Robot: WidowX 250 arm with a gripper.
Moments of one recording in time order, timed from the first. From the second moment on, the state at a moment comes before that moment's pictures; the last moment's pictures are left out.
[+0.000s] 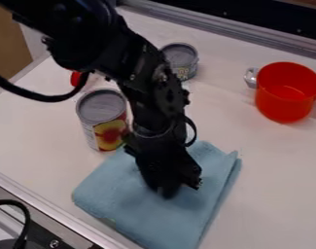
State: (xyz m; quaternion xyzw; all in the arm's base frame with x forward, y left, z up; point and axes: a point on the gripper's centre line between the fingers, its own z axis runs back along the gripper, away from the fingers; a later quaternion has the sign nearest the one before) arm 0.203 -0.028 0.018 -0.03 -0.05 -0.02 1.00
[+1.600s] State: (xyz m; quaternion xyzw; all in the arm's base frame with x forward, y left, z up) arm 0.267 -0.043 0.081 -0.05 -0.14 -0.12 0.98
